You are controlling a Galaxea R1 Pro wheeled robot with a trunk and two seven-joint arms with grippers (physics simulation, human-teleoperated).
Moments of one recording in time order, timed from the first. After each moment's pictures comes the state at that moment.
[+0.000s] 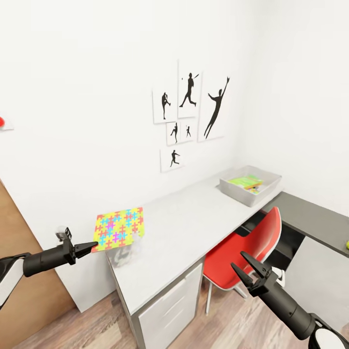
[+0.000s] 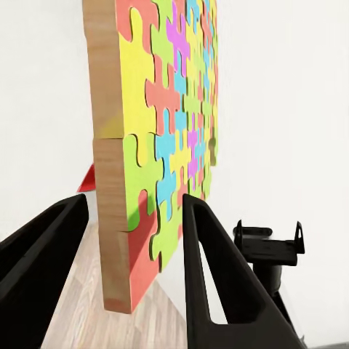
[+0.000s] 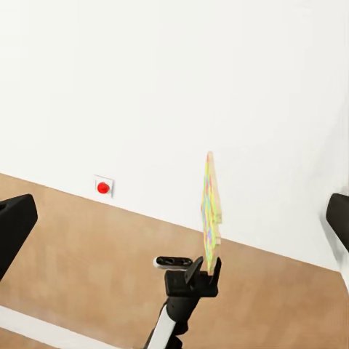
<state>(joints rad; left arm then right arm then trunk) -0.50 0.49 0.08 -0.98 0.71 1.04 -1.16 0.02 -0.06 -0.25 -1.61 -1.29 0.85 0.58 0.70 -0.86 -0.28</state>
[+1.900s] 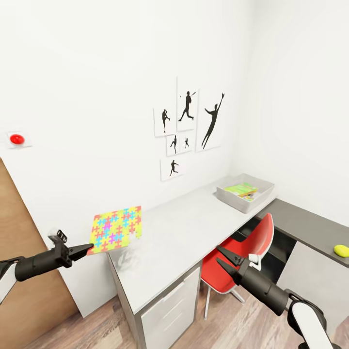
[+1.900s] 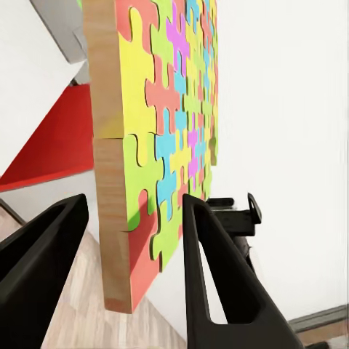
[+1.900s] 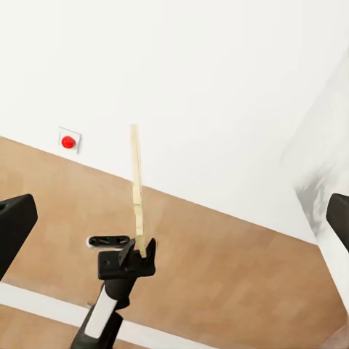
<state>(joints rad) -0.48 0.52 0.07 -0.97 0.69 1.04 -1.32 -0.09 -0.07 -0.14 -1.61 -1.18 0.86 0.40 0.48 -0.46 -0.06</state>
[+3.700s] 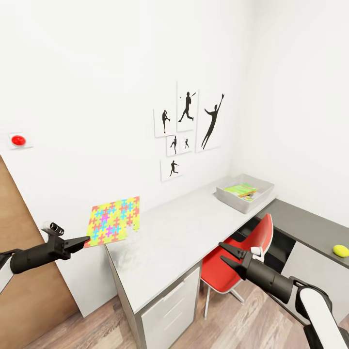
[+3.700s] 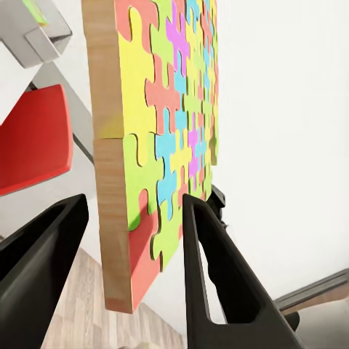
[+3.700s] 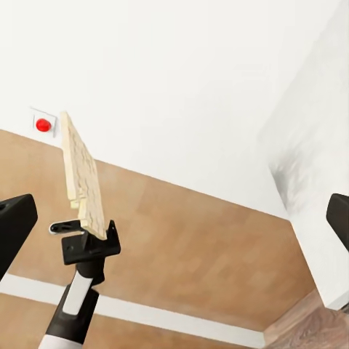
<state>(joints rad) -0.51 0.55 0.05 -0.99 0.69 1.04 -1.43 -0.17 -0.10 -0.19 -1.61 -1.20 1.02 0.30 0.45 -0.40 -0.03</state>
